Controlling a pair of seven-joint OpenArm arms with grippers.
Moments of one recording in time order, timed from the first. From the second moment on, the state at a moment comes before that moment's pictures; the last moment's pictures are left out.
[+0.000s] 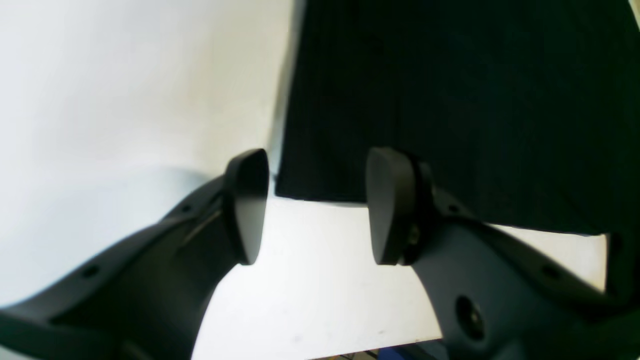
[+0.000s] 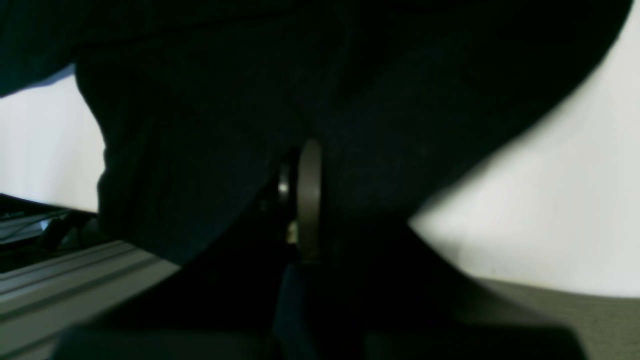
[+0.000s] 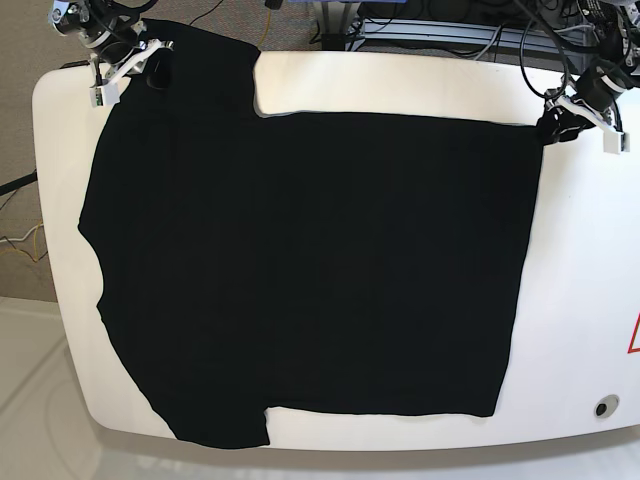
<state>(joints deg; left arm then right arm) 26.0 -18.3 -39.0 89.4 -54.3 -33.1 51.2 -34.8 10.1 36.4 94.7 42.7 39.7 -50.4</state>
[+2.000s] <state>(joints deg) 23.5 -17.3 -35.2 84.9 -49.2 -34.0 47.5 -34.8 10.1 36.2 95.0 42.5 39.7 -51.0</state>
